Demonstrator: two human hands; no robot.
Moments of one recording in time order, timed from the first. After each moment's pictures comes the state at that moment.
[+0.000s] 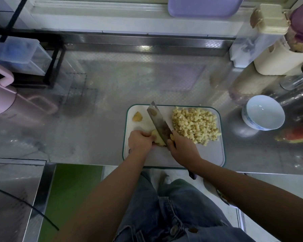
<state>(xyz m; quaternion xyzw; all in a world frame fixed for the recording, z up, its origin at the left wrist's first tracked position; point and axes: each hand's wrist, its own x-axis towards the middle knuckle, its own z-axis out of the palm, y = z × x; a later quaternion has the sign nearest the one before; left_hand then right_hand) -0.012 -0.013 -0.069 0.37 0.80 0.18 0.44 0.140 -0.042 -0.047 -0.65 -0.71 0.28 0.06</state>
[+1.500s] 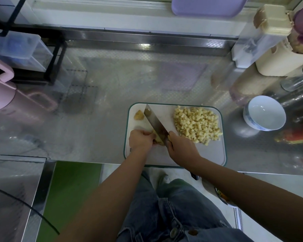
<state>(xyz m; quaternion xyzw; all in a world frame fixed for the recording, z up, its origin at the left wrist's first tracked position) -0.014 -0.018 -0.061 0.34 0.79 0.22 0.46 0.127 -0.043 -0.037 -0.62 -0.74 0.26 -0.01</state>
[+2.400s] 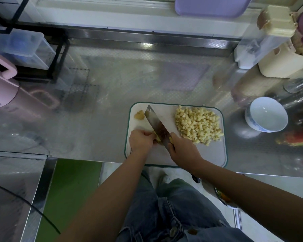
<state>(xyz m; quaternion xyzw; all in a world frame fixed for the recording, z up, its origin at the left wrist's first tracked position) -0.016 -0.021 -0.058 0.35 0.79 0.22 0.45 0.129 -0.049 -0.033 -0.61 -0.74 0.27 0.01</state>
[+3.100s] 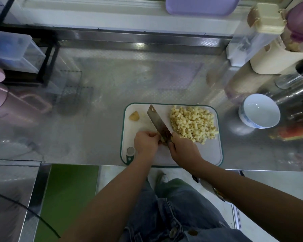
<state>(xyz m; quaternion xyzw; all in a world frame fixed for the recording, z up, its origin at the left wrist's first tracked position) 0.011 -0.026 -0.056 0.40 0.77 0.23 0.45 0.144 -0.051 -0.045 -0.65 -0.72 0.25 0.04</state>
